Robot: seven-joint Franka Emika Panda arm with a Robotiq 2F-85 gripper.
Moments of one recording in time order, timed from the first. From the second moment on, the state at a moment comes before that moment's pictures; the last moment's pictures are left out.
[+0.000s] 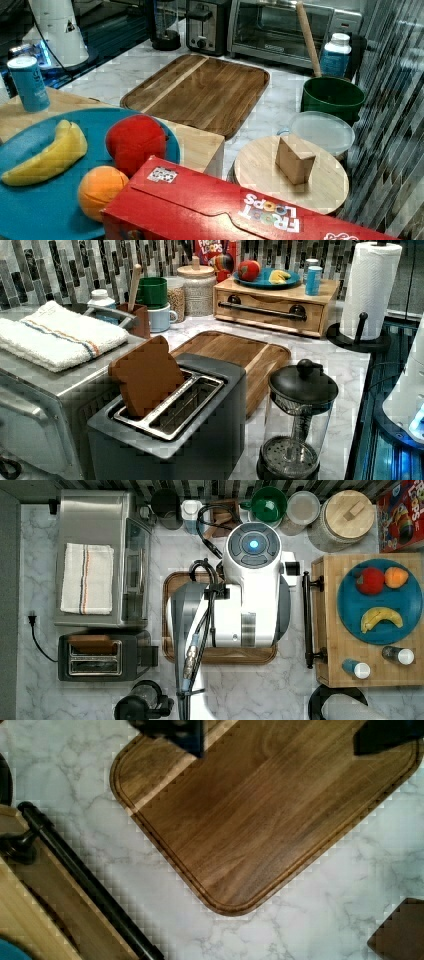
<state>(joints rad) -0.01 0.06 -0.02 -1.87 -0.06 0.26 -0.07</state>
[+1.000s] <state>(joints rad) -0.09 0.03 -0.02 -2.08 -0.06 0.47 -0.63</state>
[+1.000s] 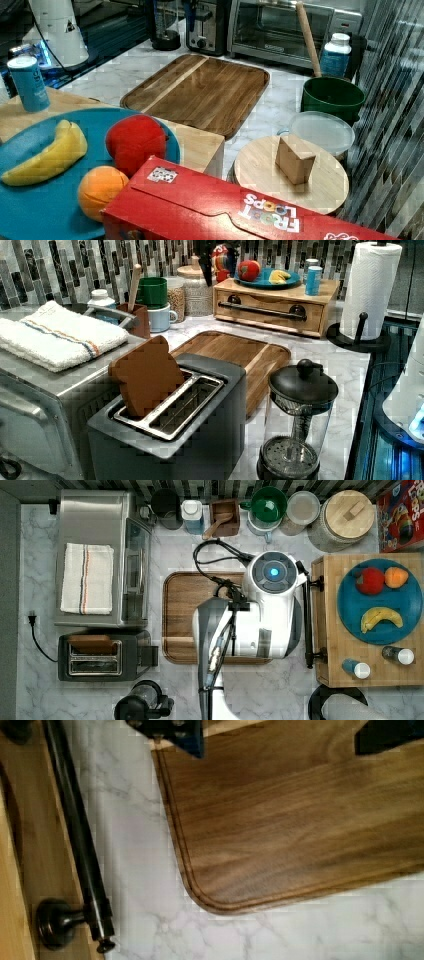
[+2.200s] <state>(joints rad) -0.24 0.05 -0.19 -2.15 -0.06 0.75 -1.07</state>
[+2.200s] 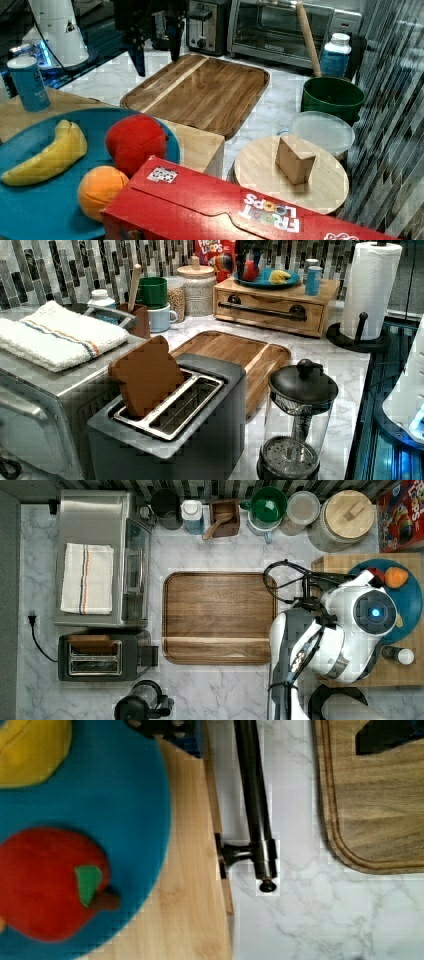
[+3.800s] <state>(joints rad) -0.25 0.13 -0.15 -2.39 0.05 1.06 -1.19</state>
